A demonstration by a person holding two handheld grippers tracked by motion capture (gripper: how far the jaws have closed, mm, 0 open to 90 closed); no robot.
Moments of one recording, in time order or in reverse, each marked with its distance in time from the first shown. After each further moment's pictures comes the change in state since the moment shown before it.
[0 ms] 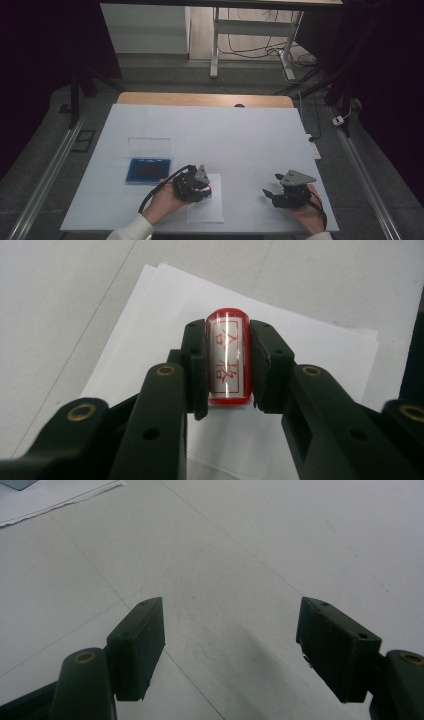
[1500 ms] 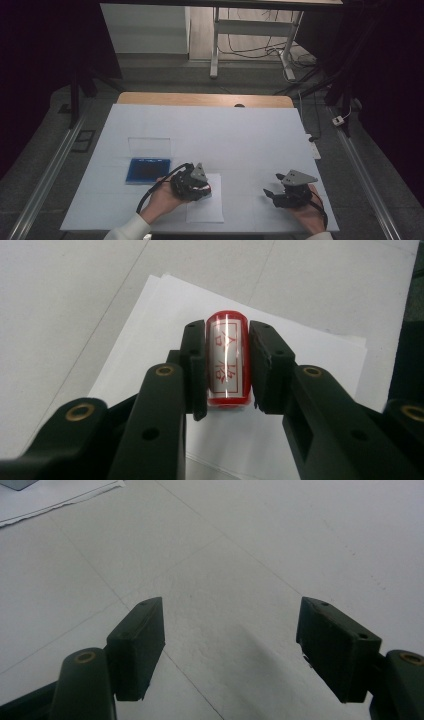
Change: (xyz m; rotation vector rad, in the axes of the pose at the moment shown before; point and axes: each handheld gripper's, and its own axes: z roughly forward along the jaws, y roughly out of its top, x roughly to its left) left arm 0.004 -0.002 -0.006 -0.041 -0.017 -0.008; right arm -0.002 -0.002 -0.001 -0.006 0.003 0.010
